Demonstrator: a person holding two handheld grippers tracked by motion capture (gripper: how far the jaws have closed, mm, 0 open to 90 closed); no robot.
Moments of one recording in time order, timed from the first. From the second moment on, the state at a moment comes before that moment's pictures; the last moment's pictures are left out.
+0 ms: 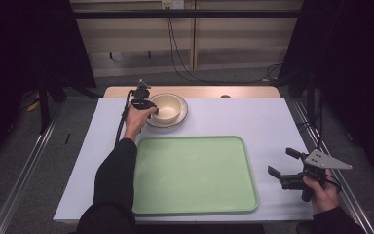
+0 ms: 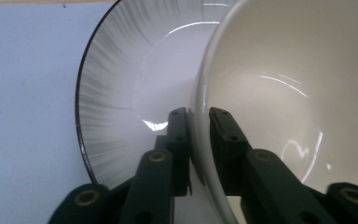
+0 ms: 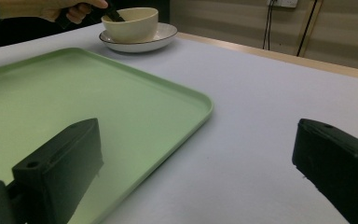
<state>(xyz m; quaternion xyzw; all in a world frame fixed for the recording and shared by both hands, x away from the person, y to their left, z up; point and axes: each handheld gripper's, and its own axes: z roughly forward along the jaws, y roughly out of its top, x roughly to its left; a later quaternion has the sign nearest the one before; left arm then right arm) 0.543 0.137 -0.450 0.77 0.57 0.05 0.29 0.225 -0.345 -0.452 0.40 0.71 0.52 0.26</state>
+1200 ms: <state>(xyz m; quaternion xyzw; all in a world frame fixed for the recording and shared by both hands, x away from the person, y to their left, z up) 0.534 0.150 -0.439 0.73 0.59 0.04 0.34 0.224 -0.346 -0.452 0.40 0.71 0.52 0.26</state>
